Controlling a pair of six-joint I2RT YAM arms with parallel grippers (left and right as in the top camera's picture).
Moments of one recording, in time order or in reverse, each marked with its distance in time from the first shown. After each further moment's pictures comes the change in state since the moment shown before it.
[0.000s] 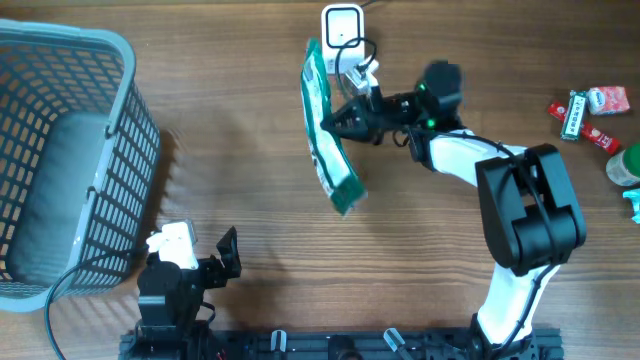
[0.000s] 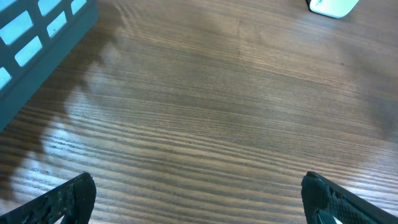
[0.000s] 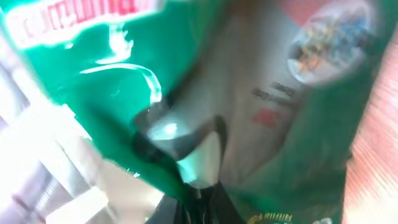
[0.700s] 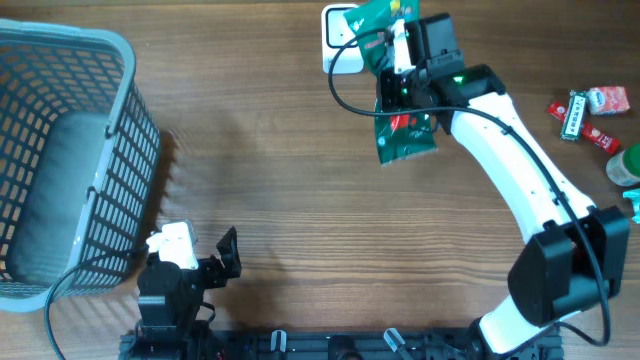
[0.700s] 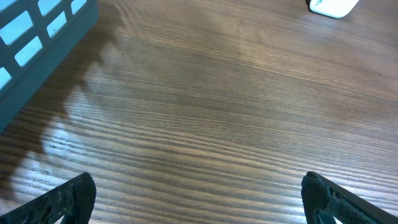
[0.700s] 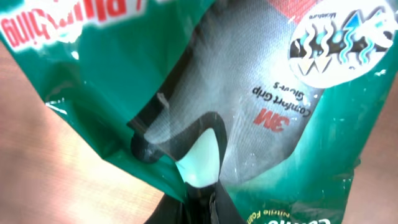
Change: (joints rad) left arm 0.000 0.000 0.000 0.000 0.000 0.000; right arm 0.061 -0.249 0.435 -1.629 1.440 -1.478
